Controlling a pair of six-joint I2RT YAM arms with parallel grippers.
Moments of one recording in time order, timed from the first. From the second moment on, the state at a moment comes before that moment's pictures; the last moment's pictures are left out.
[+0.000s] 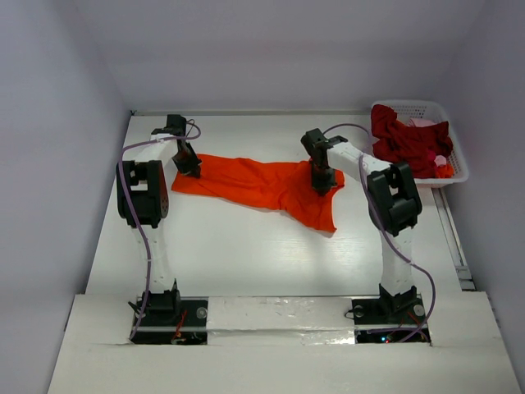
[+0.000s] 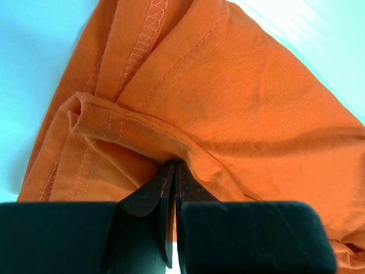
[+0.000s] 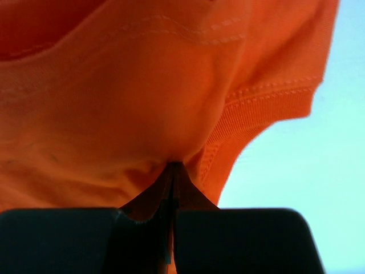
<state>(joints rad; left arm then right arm) -0.02 2.14 1.65 -0.72 0.08 -0.52 0.43 2.10 1.63 -0.89 0.26 0.47</state>
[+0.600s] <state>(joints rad) -0.01 2.14 1.64 -0.72 0.09 -0.52 0.39 2.19 1.75 -0.90 0.21 0.50</state>
